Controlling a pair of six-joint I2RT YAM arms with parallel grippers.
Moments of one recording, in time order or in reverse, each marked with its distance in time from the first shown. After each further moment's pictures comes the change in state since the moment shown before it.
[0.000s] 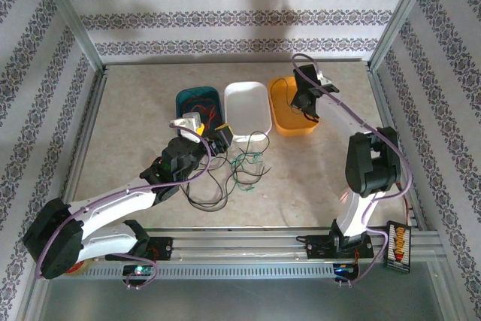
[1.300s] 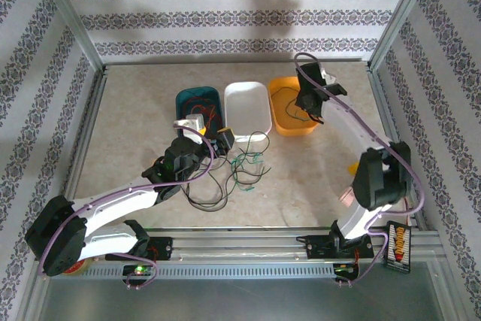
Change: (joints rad) left arm 0.000 0.030 0.002 -0.023 0.026 0.007; right arm 0.030 -0.188 -0.040 -0.093 0.033 -0.071
